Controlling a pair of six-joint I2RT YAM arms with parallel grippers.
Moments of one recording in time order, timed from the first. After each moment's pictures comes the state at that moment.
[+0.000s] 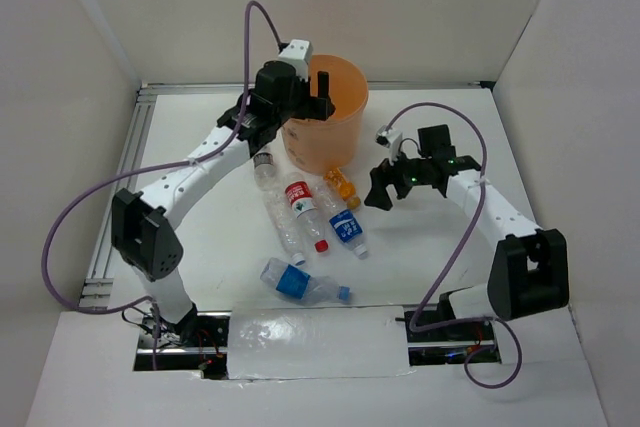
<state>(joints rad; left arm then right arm) -0.57 1.76 1.72 -0.27 -0.17 -0.25 0.16 1.37 0.97 -0.52 -0.71 -0.42</state>
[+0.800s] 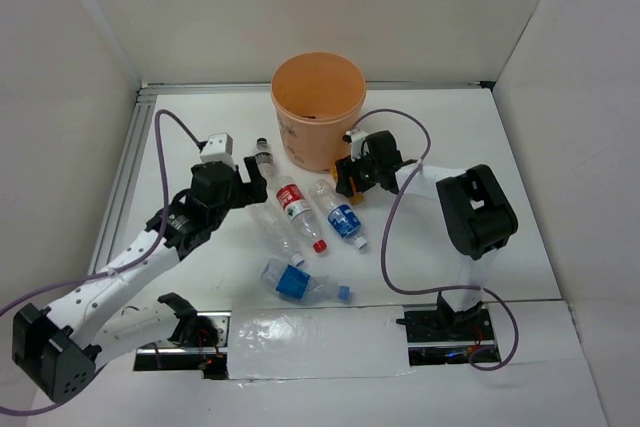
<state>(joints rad) -0.58 0.94 0.79 -0.36 -0.38 -0.54 0.39 1.83 1.00 0.06 -0.32 -0.04</state>
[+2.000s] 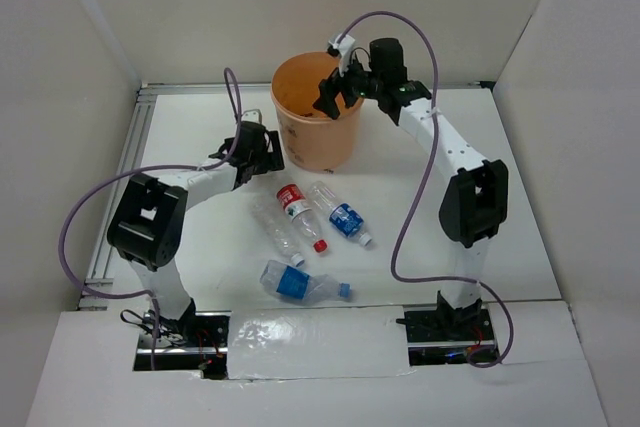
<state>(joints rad) -0.36 1.78 1.10 -0.03 -0.23 -0.45 0.36 1.94 1.84 -0.28 -0.58 -0.33</state>
